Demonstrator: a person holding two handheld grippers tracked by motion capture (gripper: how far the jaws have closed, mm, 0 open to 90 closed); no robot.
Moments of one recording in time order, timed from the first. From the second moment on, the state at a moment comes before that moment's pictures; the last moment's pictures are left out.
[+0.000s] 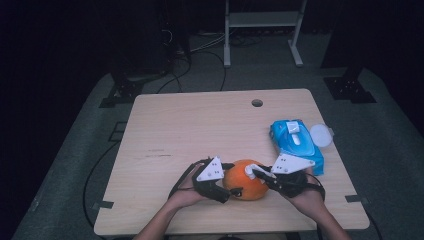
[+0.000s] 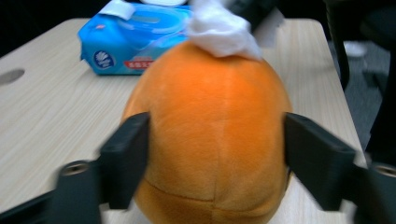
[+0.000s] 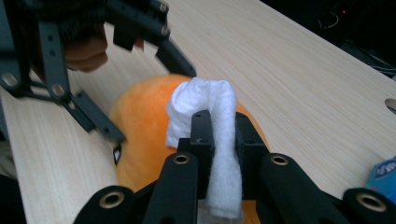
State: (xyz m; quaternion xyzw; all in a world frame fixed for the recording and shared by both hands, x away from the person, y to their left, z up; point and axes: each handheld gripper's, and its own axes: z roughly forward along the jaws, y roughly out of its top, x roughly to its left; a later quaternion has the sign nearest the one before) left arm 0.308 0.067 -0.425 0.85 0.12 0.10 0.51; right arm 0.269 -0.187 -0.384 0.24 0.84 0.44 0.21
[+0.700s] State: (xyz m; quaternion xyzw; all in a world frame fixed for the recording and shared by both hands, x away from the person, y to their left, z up) left arm 0.294 0.058 -0.428 0.86 0.07 0.12 0.49; right arm 0.258 -0.179 -0.377 0.23 0.84 0.44 0.22
